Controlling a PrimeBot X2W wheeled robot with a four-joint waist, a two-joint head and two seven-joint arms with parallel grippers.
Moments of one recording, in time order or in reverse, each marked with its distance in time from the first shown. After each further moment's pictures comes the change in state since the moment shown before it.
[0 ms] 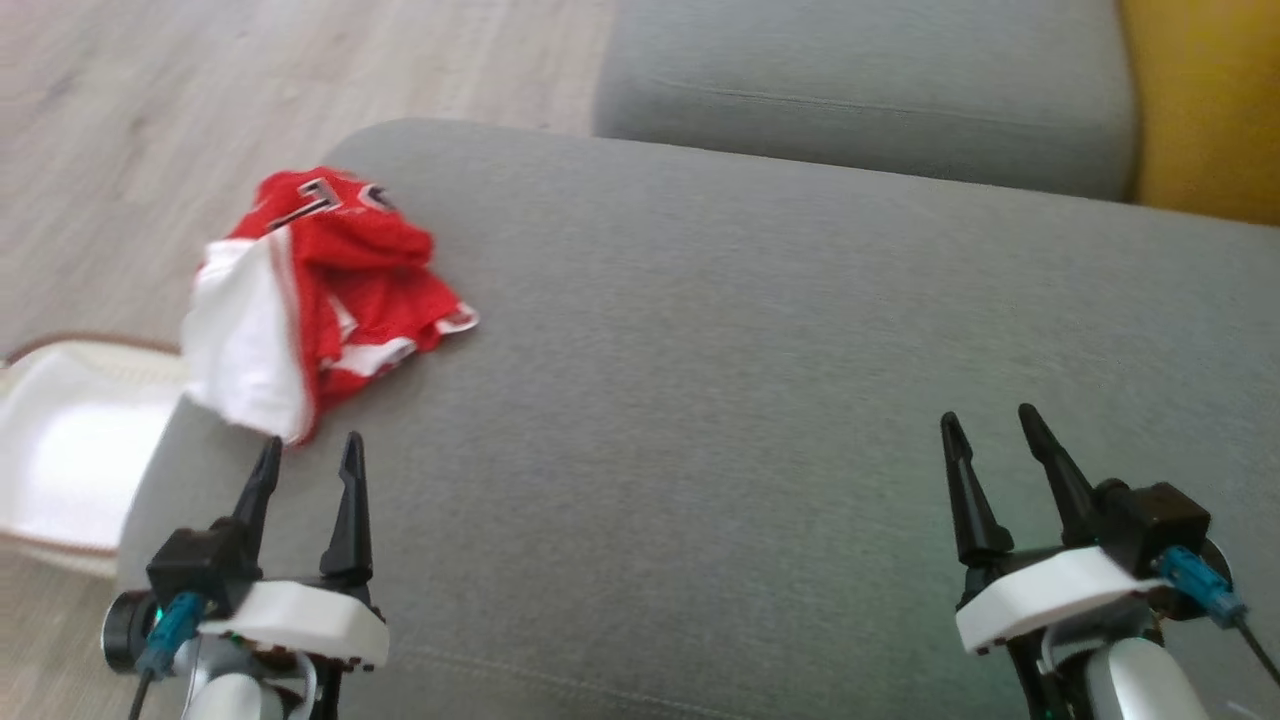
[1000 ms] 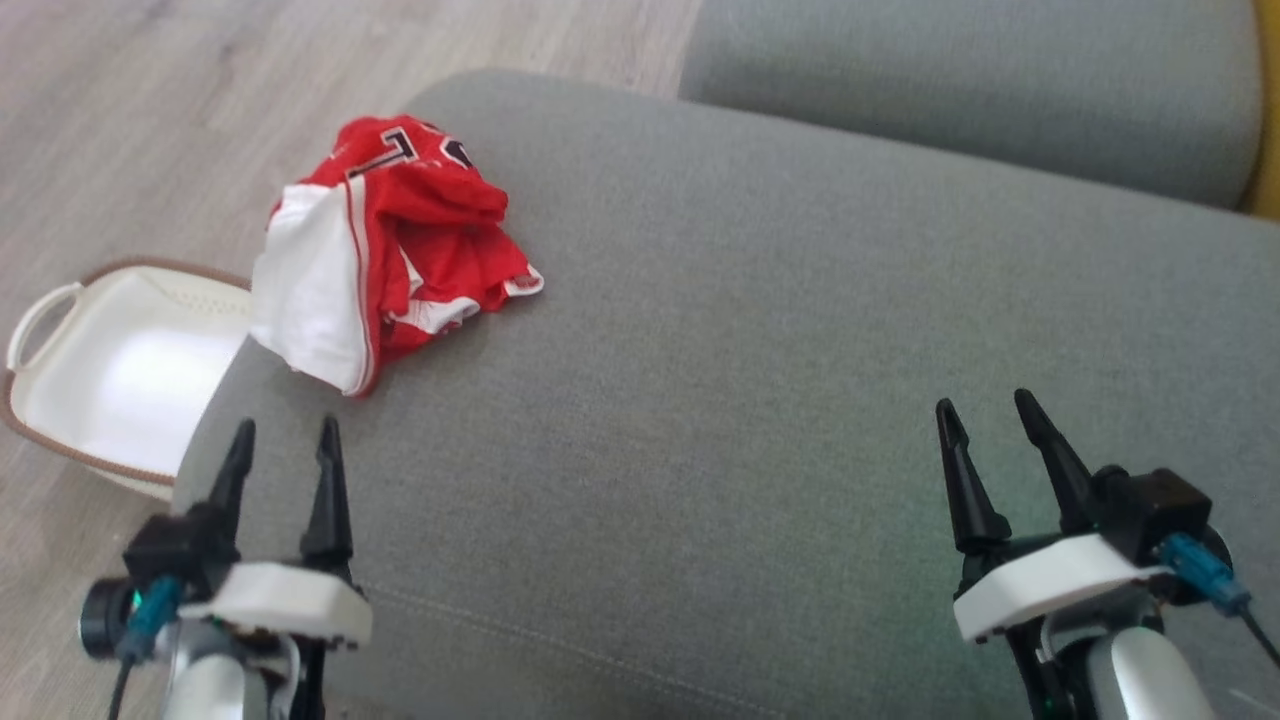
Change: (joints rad) left arm -0.017 0.001 0.033 -0.001 0.011 0.008 0.000; right arm -0.004 0.001 0.012 -0.040 0.005 0.000 0.028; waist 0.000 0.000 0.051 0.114
